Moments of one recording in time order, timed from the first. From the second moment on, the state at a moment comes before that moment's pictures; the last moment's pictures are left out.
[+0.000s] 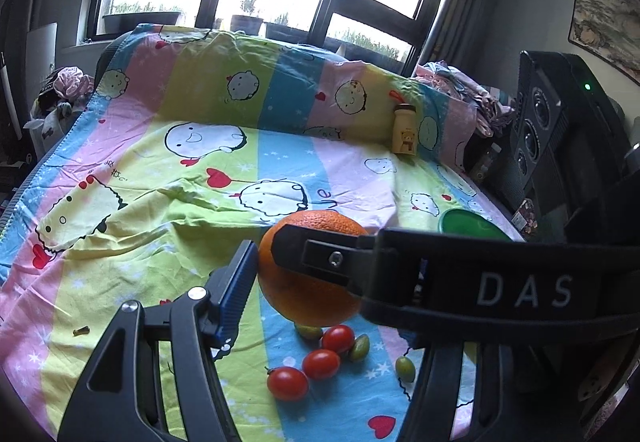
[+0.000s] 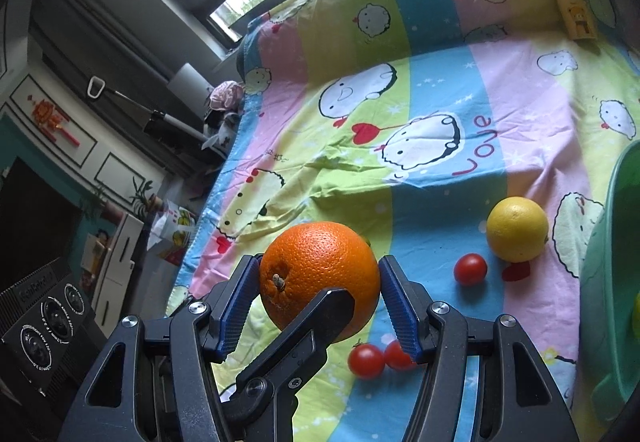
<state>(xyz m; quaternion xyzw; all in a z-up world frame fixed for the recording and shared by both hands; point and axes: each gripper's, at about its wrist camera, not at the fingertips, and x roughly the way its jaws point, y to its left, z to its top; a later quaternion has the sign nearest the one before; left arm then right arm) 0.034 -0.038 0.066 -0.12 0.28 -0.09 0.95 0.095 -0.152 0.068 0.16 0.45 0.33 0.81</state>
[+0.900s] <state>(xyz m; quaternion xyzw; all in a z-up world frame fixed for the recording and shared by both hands) 0.050 -0.134 0.107 -0.09 0.25 -0.17 0.95 0.088 -0.260 0.106 0.21 0.39 0.26 0.85</state>
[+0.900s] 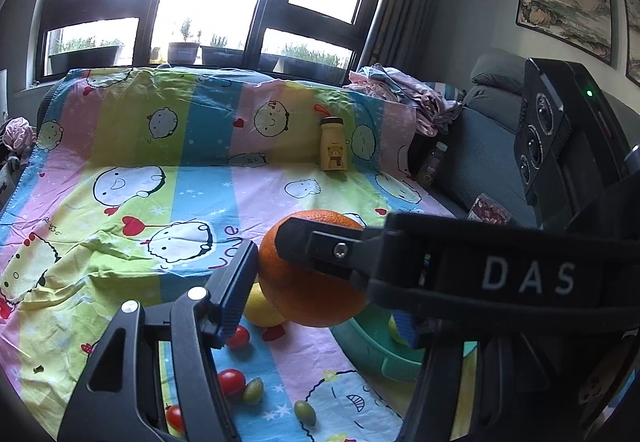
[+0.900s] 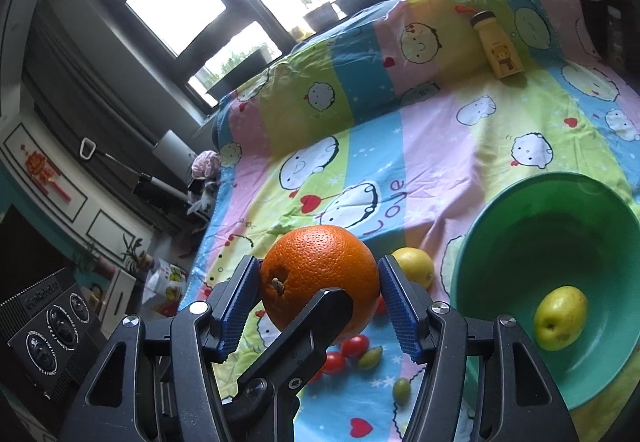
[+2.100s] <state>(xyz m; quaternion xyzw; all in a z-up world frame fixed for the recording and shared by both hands) 0.094 -0.223 0.077 -0.10 0.32 -0.24 0.91 0.110 -0.357 0.069 0.27 0.44 0.17 0.84</state>
